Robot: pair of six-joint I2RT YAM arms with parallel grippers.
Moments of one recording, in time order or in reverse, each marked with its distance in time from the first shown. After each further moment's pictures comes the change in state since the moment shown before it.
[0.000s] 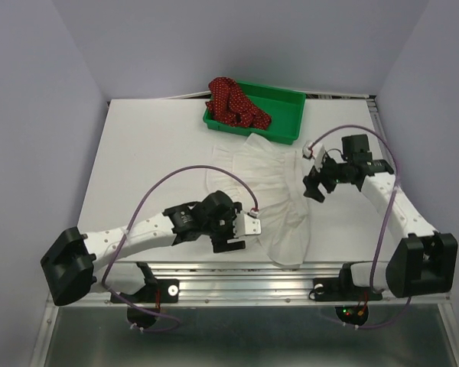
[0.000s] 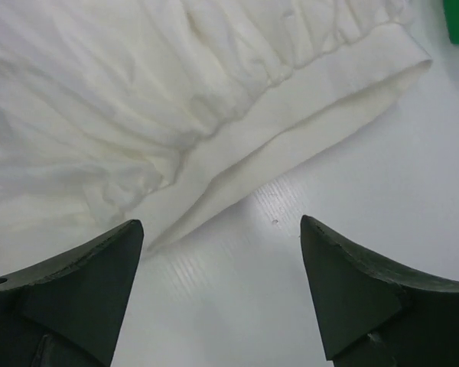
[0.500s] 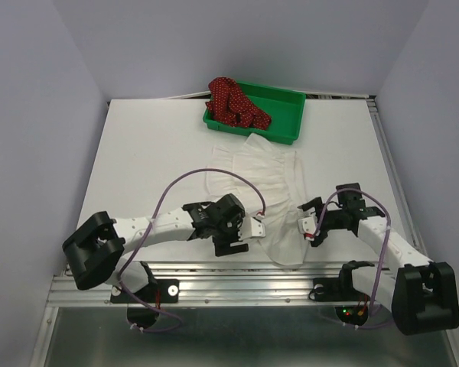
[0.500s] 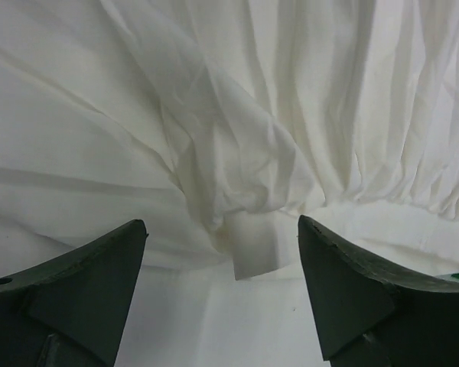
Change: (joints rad) left arm -0.031 0.175 0.023 -0.035 -0.013 -0.039; right arm 0.014 -0.300 -0.593 0.159 -0.208 -1.029
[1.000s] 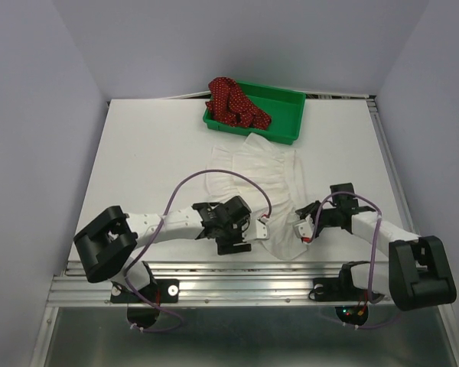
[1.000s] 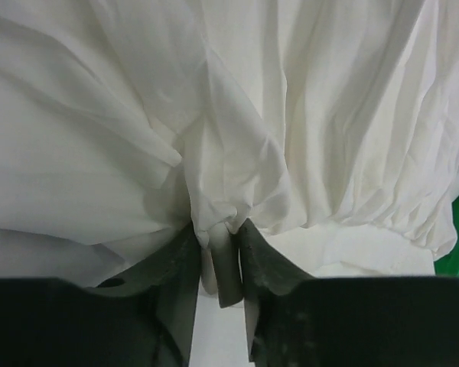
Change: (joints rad) left arm -0.023 0.100 0.053 -0.019 -0.062 0.001; right arm 0.025 0.162 -0.070 0.256 0.016 -0.221
